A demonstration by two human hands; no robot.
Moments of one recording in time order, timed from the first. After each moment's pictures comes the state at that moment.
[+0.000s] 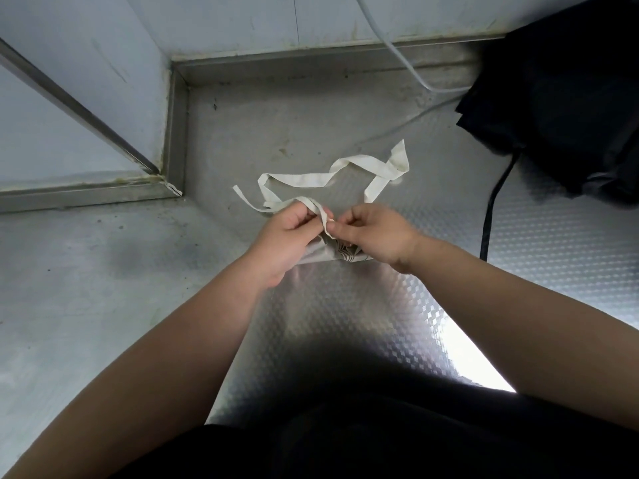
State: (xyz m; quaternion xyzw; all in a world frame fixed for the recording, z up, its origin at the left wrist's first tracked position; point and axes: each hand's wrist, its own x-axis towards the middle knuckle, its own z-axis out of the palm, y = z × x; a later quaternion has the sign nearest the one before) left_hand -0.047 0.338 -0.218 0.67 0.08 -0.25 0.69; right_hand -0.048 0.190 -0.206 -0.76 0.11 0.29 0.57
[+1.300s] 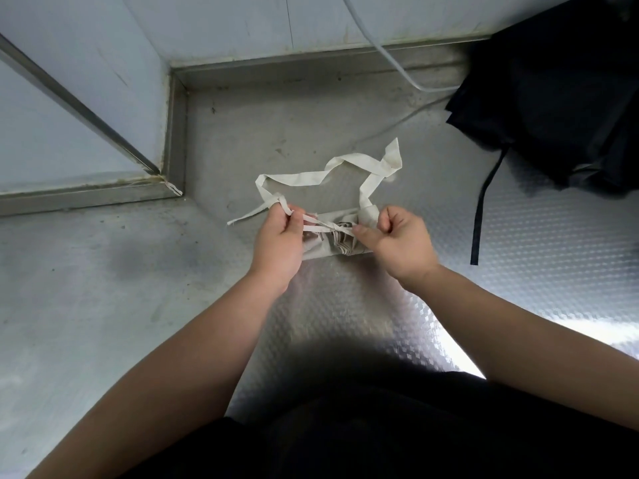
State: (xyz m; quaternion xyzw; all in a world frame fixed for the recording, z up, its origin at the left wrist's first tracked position) left_hand -0.063 0.329 -0.225 0.71 0.19 -0.10 0.67; right_hand -0.084 0.175 -0.221 -0.74 0.19 0.05 0.64
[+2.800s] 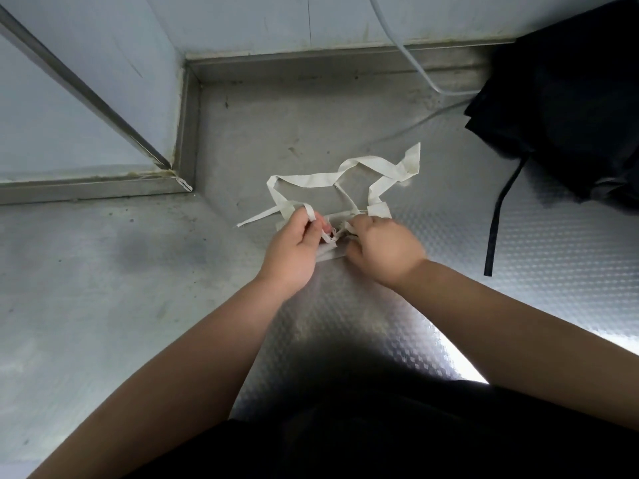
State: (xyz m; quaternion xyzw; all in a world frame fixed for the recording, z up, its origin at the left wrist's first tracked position) left_hand -0.067 0.340 -0.229 0.81 0.06 -0.14 0.57; right_hand -0.061 0.194 -0.222 -0.98 -0.10 0.11 0.12
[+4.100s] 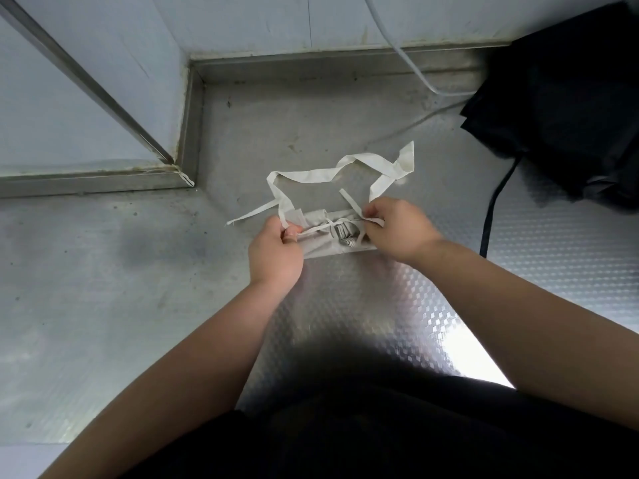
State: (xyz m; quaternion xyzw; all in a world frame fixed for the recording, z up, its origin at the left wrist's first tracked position) left_hand -0.077 0.345 -0.239 0.88 0.21 -0.05 0.42; right_hand -0.054 0.167 -0.209 -0.92 0.03 0.20 0.33
